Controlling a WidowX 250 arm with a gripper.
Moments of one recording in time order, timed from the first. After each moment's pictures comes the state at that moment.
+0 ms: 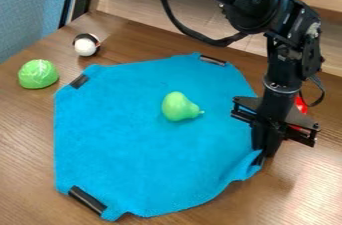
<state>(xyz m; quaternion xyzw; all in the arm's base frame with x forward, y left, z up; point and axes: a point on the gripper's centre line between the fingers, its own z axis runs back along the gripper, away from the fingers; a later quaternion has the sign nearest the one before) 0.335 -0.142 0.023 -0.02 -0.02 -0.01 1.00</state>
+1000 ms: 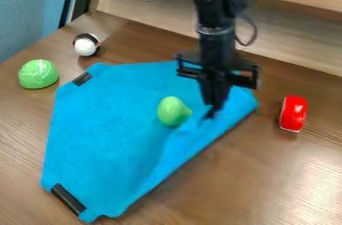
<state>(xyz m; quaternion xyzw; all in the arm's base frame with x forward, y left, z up) 0.343 -0.059 0.078 -0.05 -0.06 0.07 0.99</state>
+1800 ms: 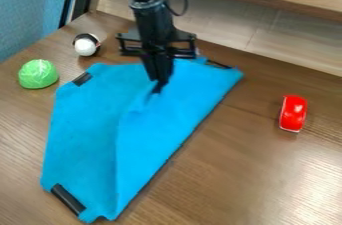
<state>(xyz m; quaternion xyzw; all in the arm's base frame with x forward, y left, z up) 0.329 0.018 0.097 -0.06 -0.08 0.13 0.99</state>
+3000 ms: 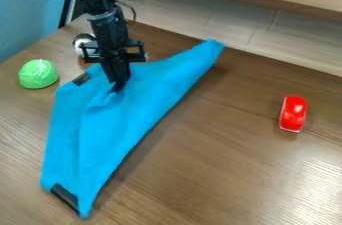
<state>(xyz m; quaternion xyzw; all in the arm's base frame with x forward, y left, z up) 0.339 0.103 0.049 -0.08 -0.02 0.14 0.99</state>
